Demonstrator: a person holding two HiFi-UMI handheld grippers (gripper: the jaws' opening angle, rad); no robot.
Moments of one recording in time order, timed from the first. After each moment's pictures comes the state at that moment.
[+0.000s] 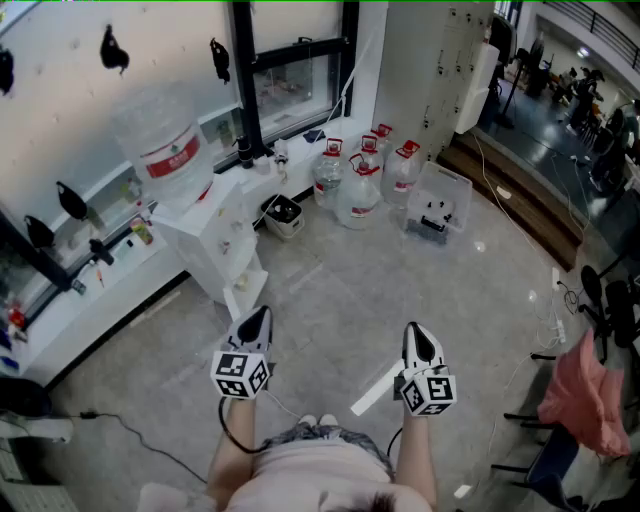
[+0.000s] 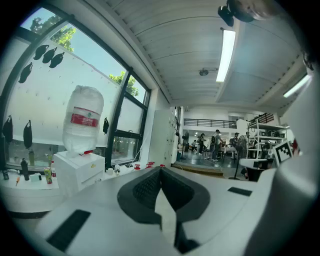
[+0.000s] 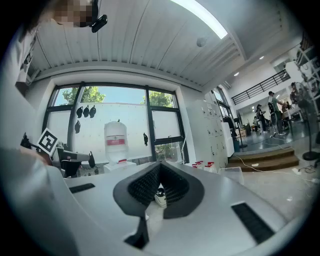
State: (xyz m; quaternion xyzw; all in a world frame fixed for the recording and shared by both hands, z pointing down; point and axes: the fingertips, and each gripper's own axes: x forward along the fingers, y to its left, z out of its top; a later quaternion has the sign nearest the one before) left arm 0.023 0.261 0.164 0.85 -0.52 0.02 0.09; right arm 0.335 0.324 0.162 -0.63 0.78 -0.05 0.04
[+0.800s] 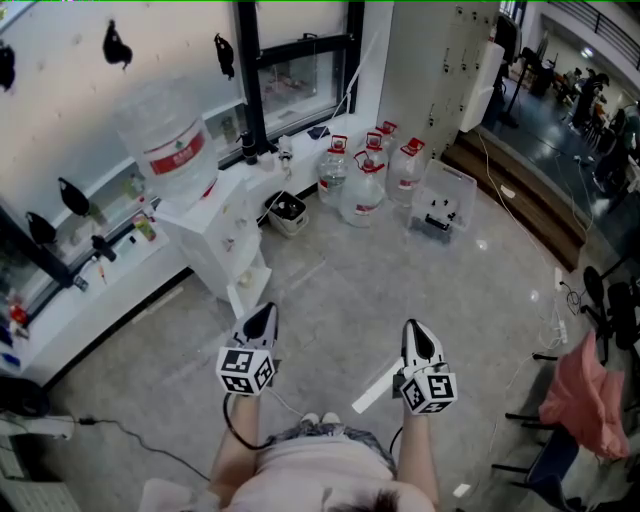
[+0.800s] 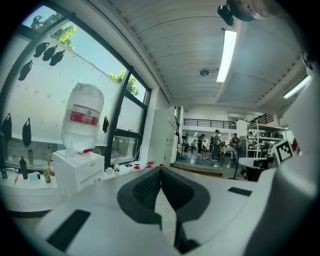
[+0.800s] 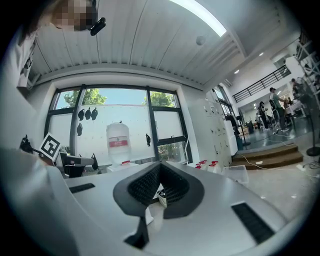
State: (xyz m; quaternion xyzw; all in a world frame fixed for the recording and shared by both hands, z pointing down) left arm 0.018 0.249 0.171 0.85 -0.51 0.02 0.10; right arm 0.315 0.312 0.162 -0.61 0.79 -0.06 0.05
